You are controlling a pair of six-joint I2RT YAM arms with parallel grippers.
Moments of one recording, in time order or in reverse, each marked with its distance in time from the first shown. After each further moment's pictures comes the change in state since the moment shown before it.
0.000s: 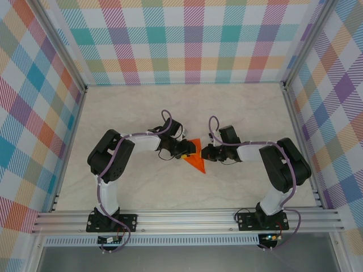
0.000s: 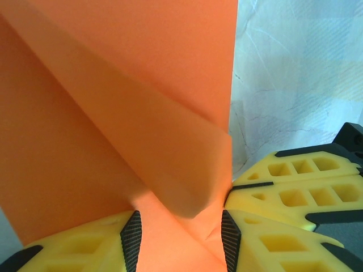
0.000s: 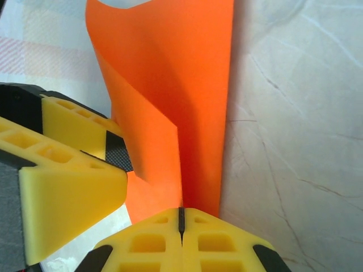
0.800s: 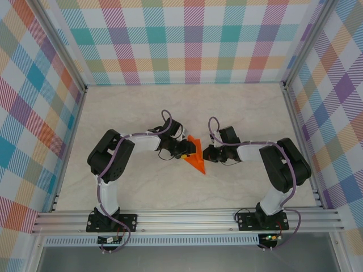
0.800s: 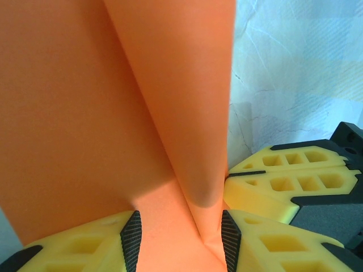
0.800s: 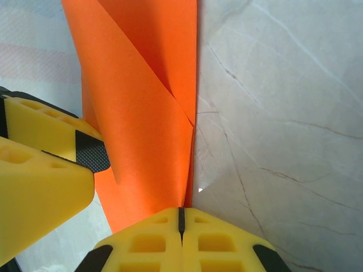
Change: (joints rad) left arm 0.000 0.000 0.000 0.000 0.000 0.000; right arm 0.003 0.000 0.007 -0.053 0.055 -0.011
